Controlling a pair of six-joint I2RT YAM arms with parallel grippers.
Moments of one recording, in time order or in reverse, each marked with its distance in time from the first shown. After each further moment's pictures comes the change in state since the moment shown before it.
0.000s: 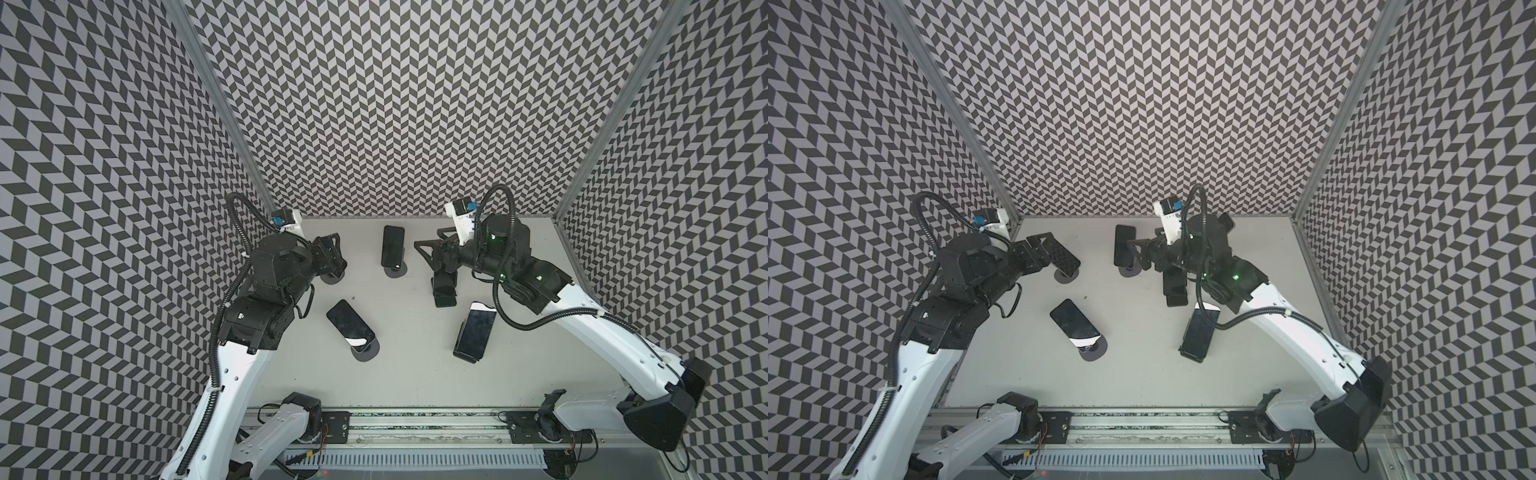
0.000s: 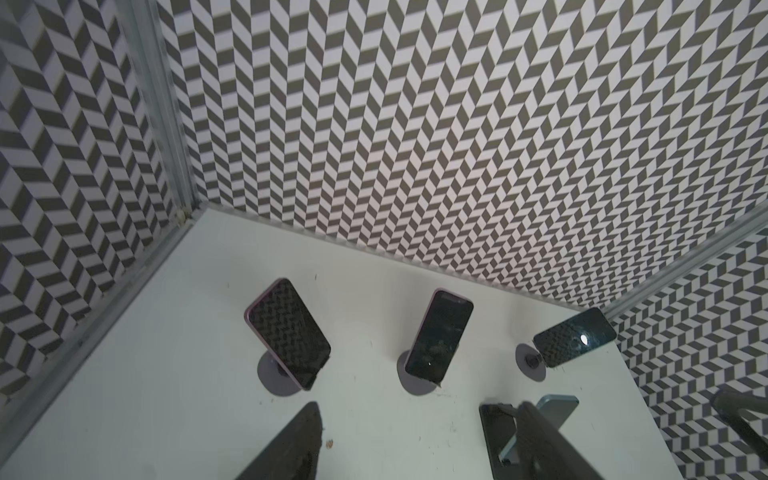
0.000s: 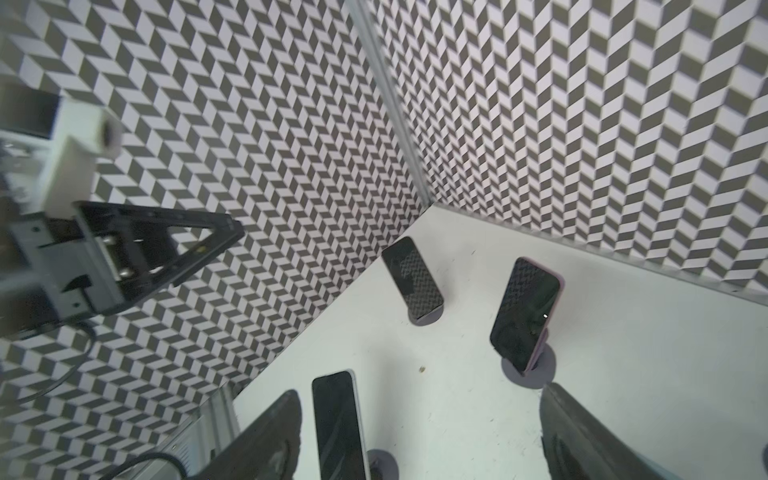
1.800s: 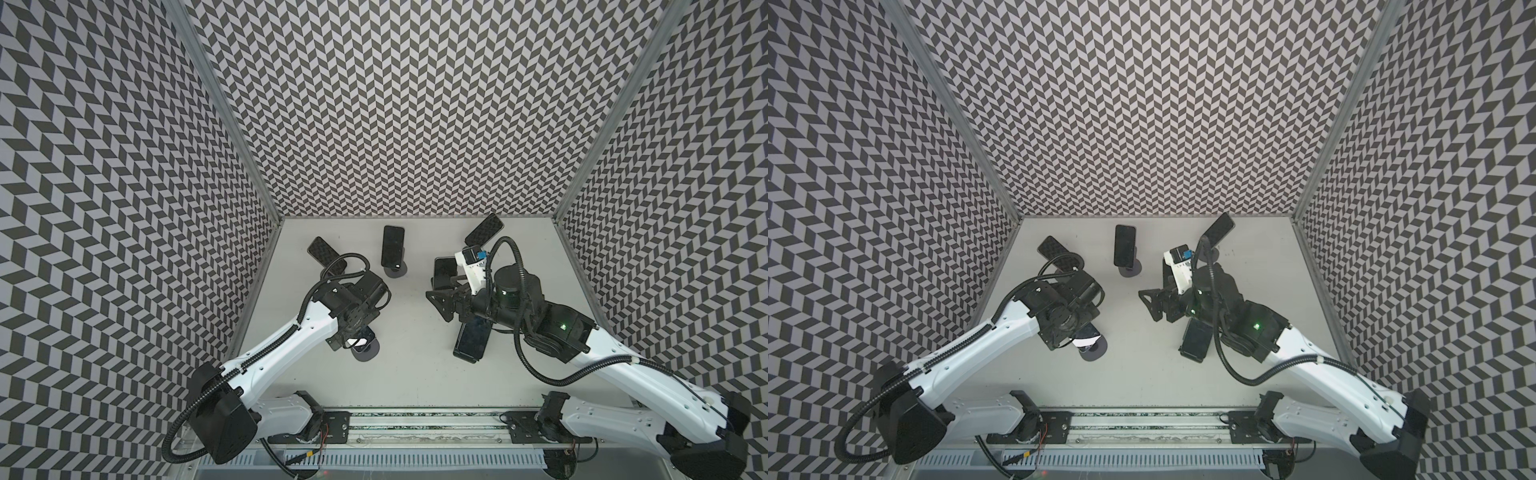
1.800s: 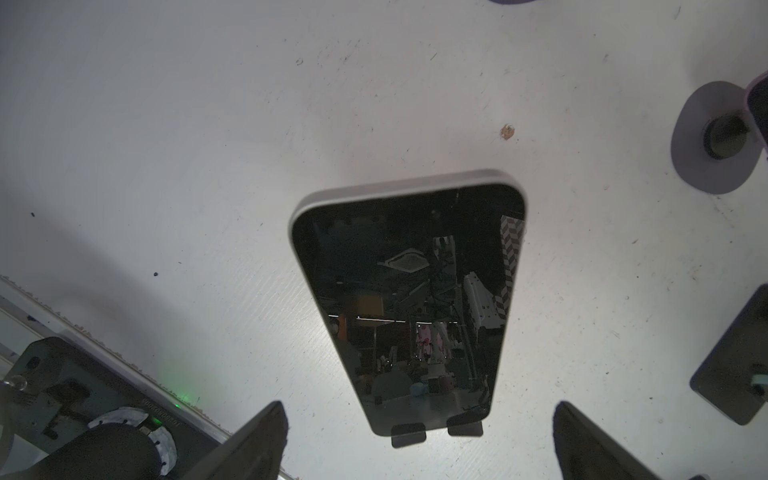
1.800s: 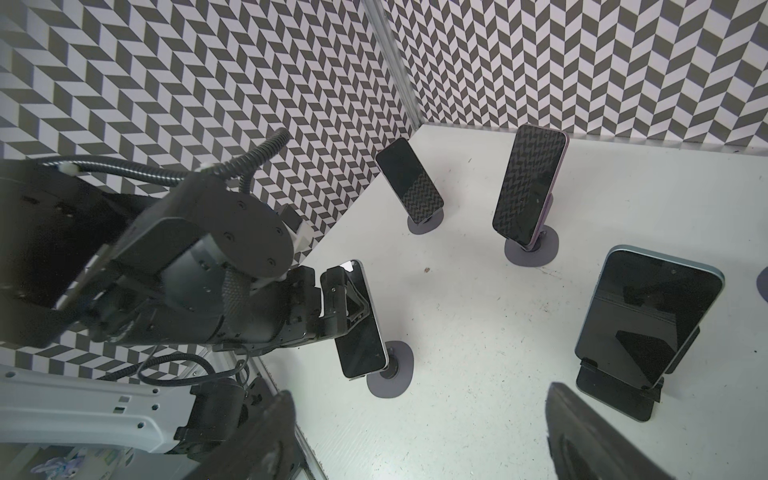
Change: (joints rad) left arm -0.384 0.332 -0.183 -0.536 -0.241 -0.901; right arm 0.151 -0.294 -0.317 -0.104 0.190 0.124
